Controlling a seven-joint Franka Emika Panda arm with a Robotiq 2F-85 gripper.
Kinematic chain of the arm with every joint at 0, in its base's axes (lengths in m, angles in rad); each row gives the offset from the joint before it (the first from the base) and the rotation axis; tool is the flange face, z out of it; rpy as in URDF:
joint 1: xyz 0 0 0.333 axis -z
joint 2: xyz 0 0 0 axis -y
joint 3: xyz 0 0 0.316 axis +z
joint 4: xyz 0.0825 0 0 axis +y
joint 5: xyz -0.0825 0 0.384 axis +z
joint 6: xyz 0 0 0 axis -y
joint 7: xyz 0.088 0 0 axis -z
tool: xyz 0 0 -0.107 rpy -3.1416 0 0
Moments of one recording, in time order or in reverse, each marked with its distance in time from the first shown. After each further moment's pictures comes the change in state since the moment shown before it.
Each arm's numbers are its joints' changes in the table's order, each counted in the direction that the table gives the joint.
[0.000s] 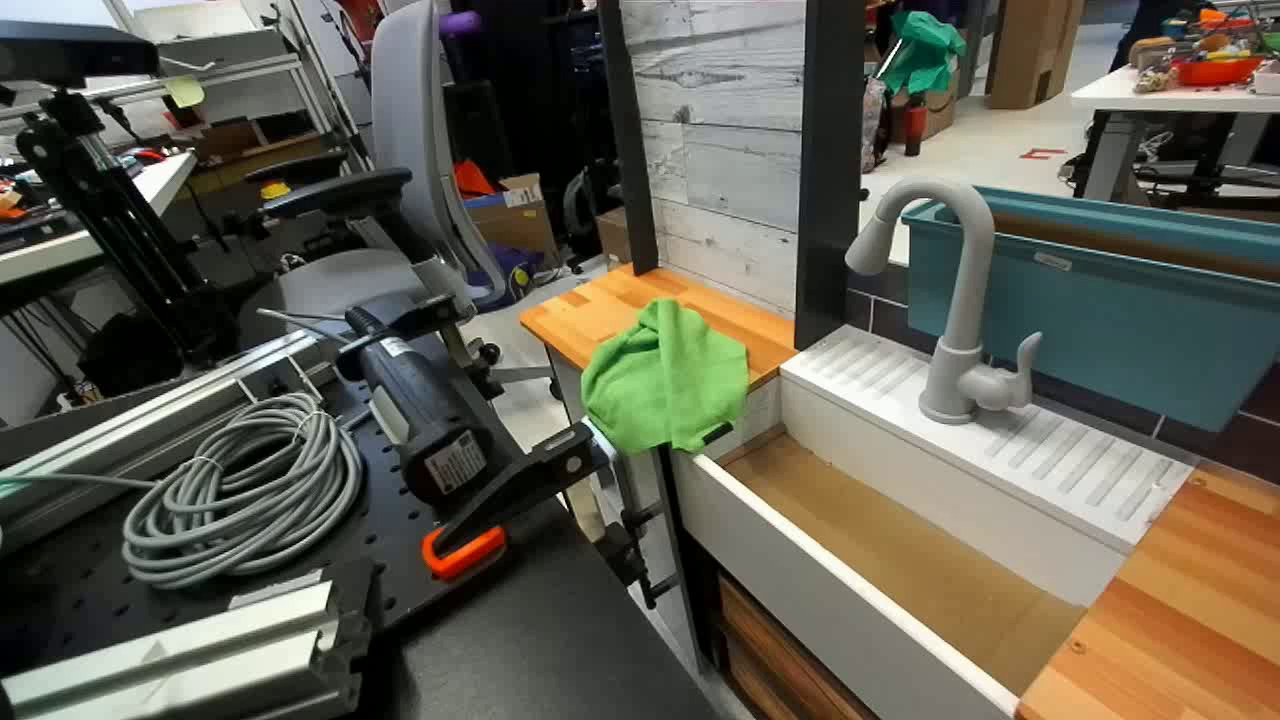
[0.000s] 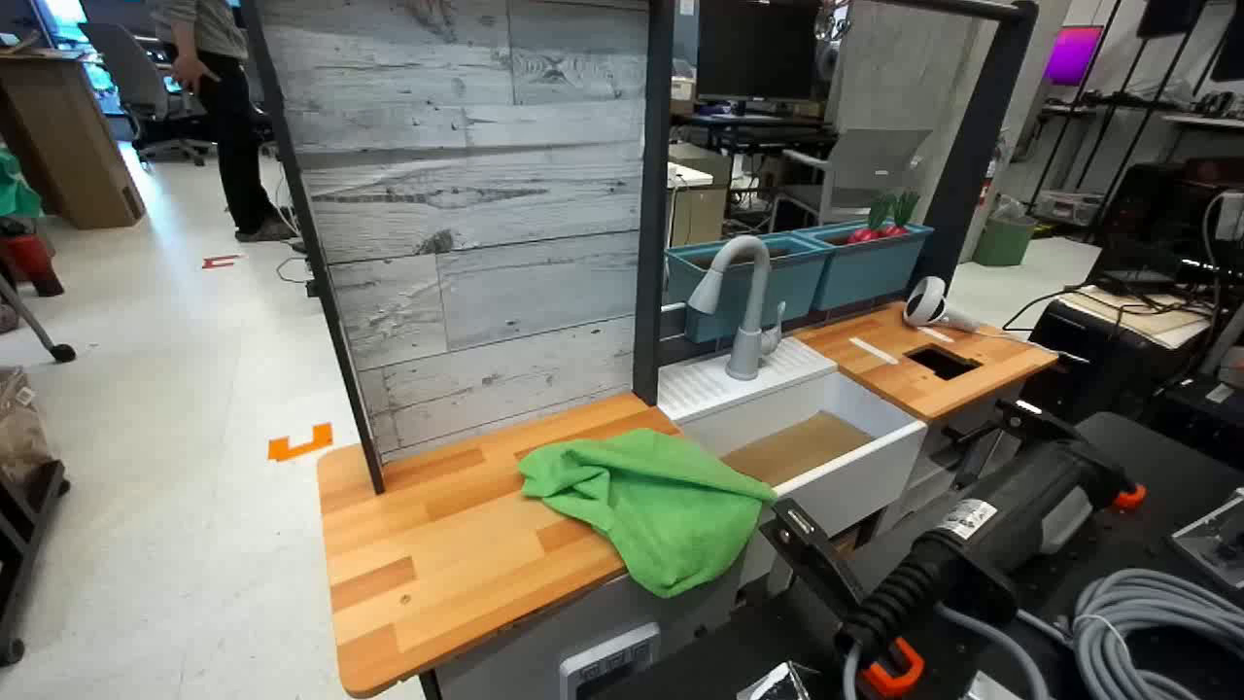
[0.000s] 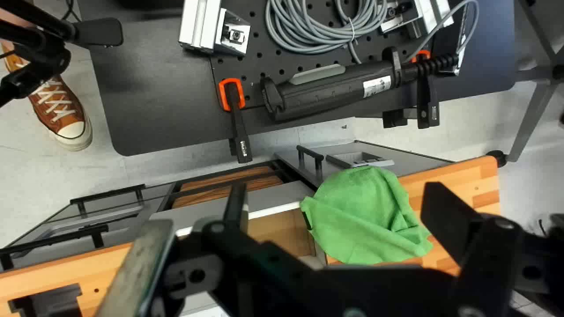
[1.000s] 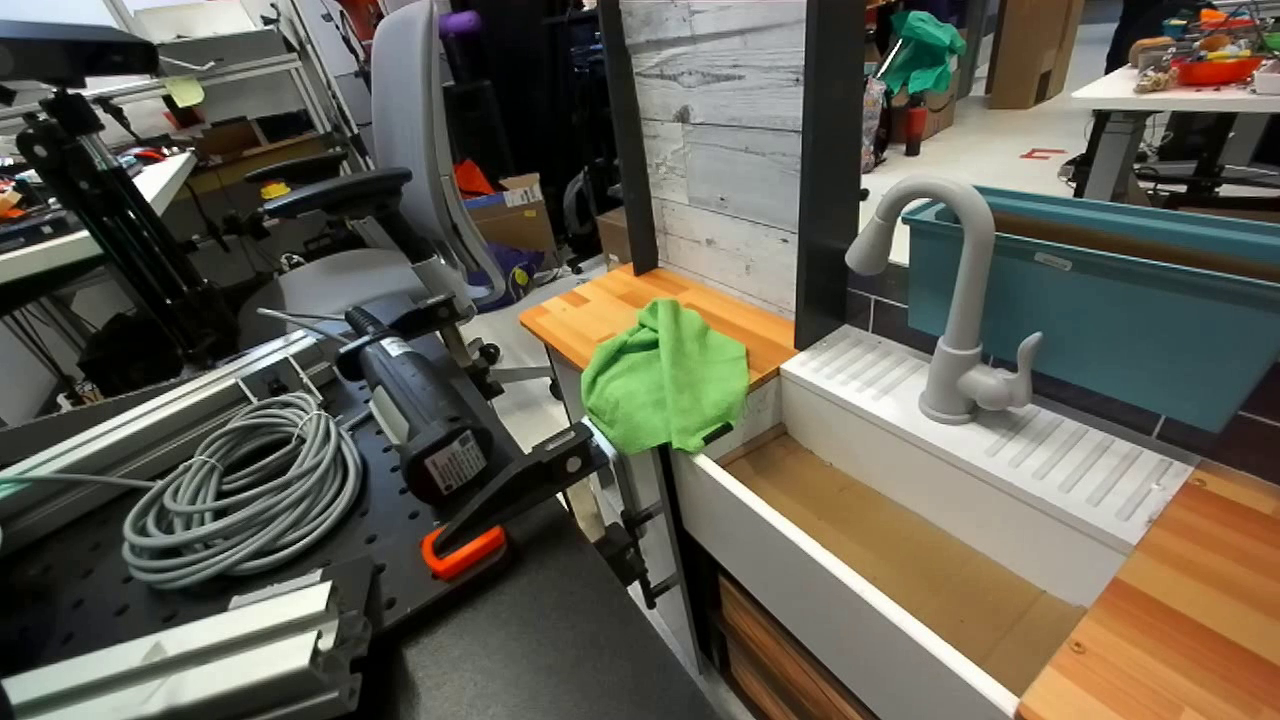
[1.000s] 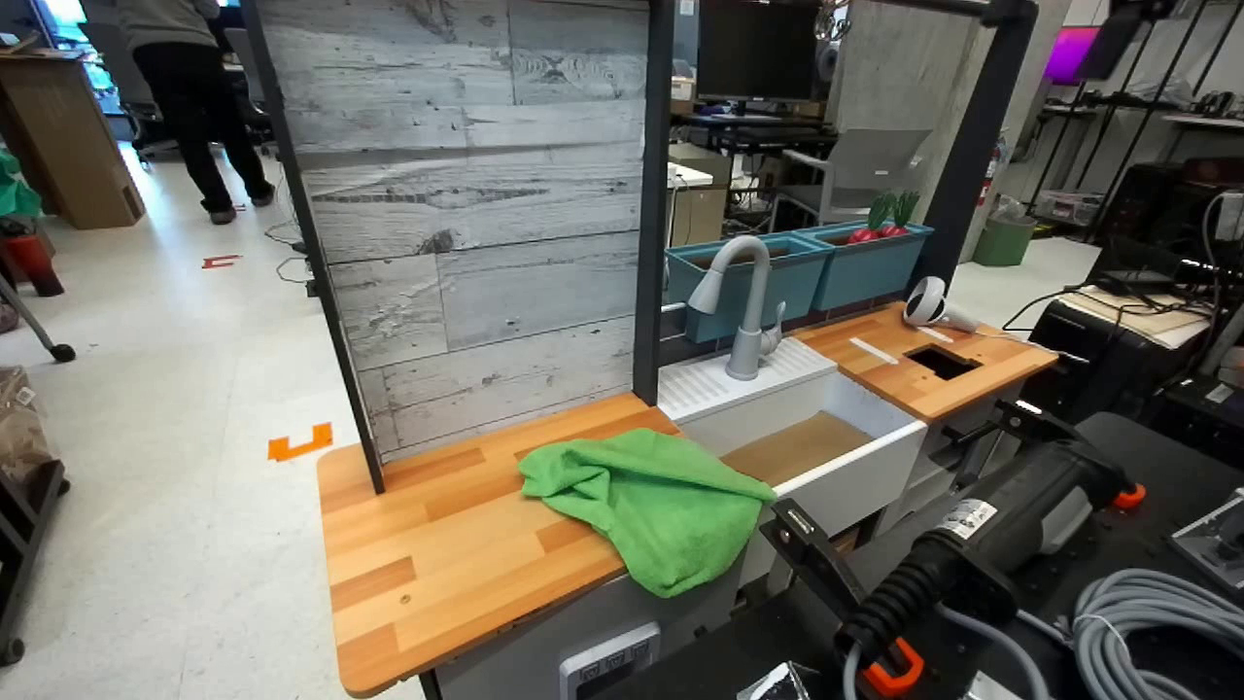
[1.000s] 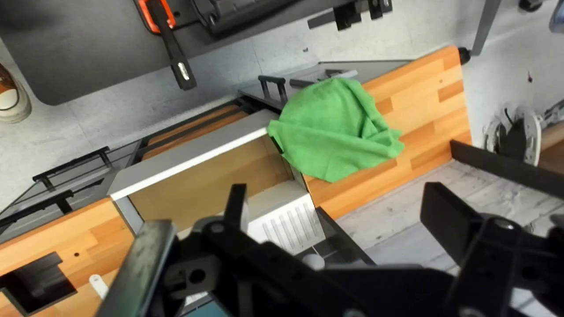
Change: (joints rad) arm -0.003 -0.098 0.027 -0.050 0.213 0.193 0.085
